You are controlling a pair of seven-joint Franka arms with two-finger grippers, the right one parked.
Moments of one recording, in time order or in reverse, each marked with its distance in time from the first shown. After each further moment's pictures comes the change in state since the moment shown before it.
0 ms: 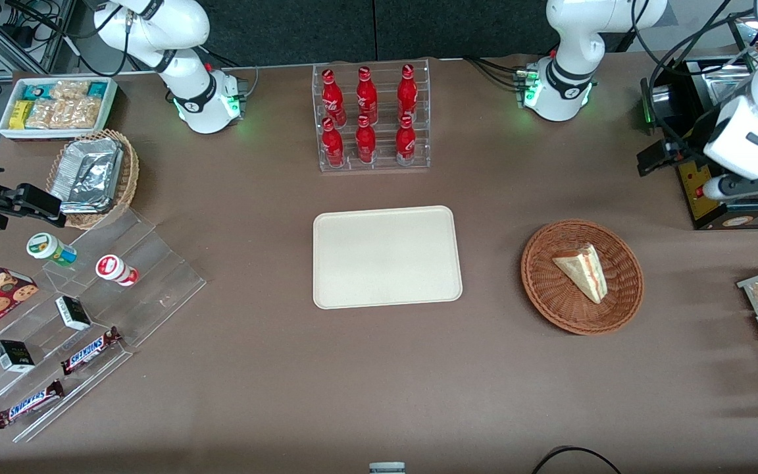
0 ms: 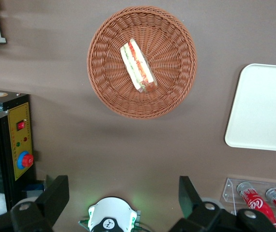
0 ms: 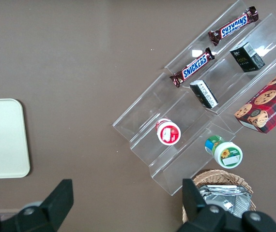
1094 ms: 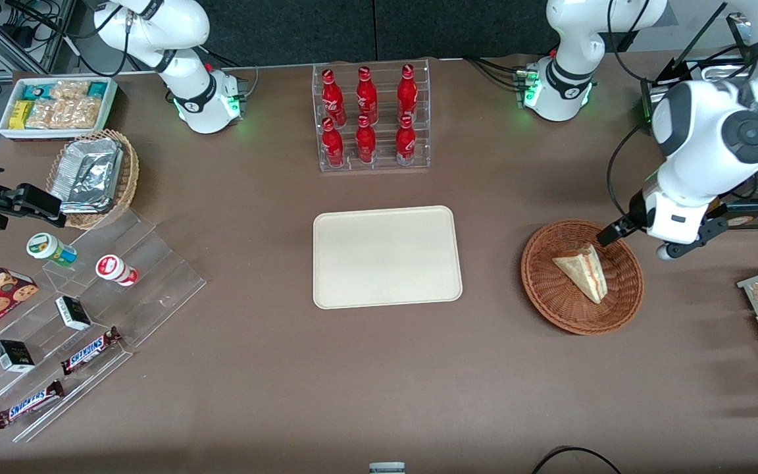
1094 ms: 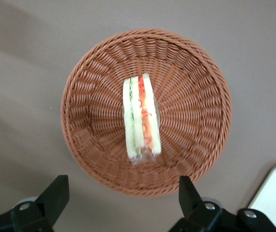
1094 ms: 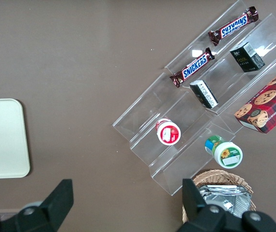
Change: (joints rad) arm 0.013 0.049 0.013 -0.579 0.005 0.798 -0.395
